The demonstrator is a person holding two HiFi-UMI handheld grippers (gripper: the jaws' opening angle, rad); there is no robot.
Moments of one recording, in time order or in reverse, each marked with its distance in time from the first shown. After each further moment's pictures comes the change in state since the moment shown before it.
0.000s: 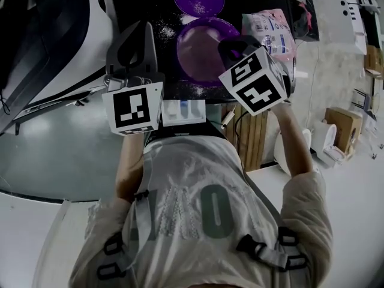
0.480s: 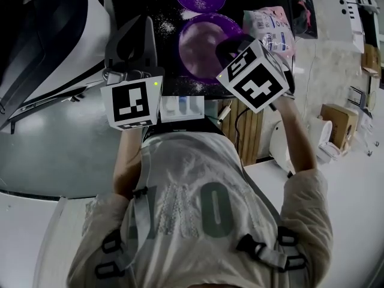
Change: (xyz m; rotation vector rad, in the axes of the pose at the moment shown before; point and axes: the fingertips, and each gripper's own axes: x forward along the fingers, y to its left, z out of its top) left arm 0.003 0.005 -0.011 -0.018 0.015 -0.009; right arm 0.003 0.024 -0.004 -0.053 0.137 0.135
